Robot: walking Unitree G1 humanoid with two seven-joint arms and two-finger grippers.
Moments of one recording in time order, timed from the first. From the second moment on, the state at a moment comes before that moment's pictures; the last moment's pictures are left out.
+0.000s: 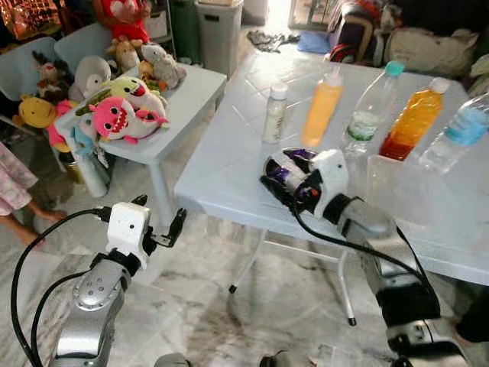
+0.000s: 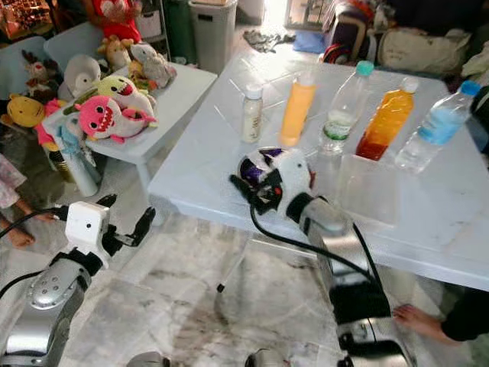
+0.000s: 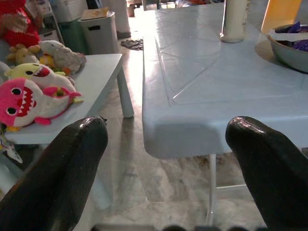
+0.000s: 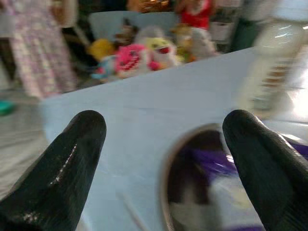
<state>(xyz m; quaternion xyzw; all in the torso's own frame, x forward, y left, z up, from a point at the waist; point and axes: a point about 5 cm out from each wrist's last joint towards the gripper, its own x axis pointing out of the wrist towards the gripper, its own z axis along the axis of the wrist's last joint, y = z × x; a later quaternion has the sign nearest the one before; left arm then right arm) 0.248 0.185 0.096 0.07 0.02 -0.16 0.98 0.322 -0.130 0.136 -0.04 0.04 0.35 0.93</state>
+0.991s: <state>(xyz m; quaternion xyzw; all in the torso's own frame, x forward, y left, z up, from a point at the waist) 0.241 0.182 0.093 0.09 0.04 -0.17 0.98 0.316 -0.138 0.109 -0.07 0.16 0.40 0.90</state>
